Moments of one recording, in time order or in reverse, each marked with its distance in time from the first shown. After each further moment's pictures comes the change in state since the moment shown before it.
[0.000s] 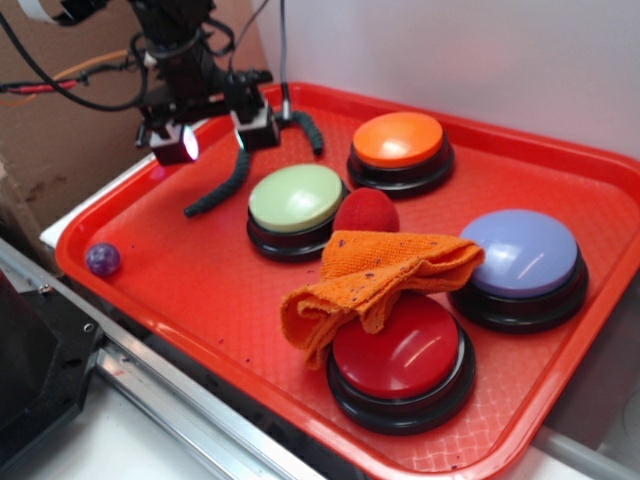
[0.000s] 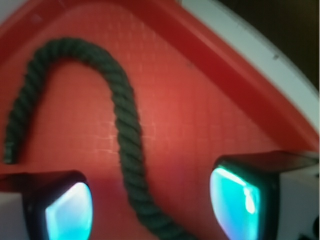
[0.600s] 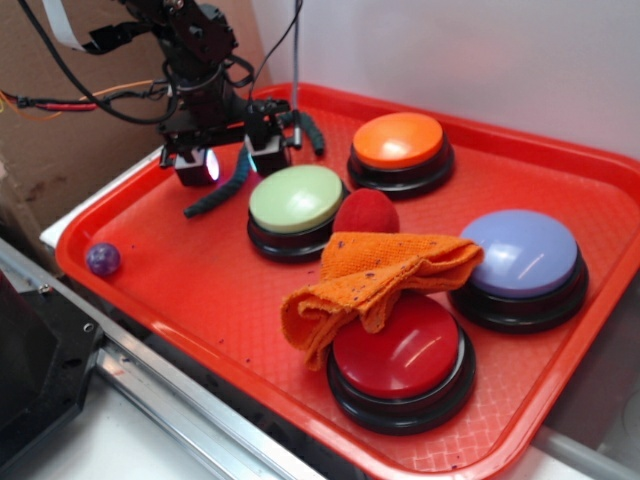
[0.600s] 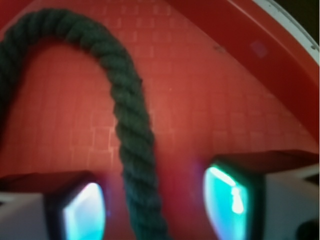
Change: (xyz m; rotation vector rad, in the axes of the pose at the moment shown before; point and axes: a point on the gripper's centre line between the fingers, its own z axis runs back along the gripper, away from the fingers) arm 0.002 -0.008 -0.023 -0.014 -0.013 -0.025
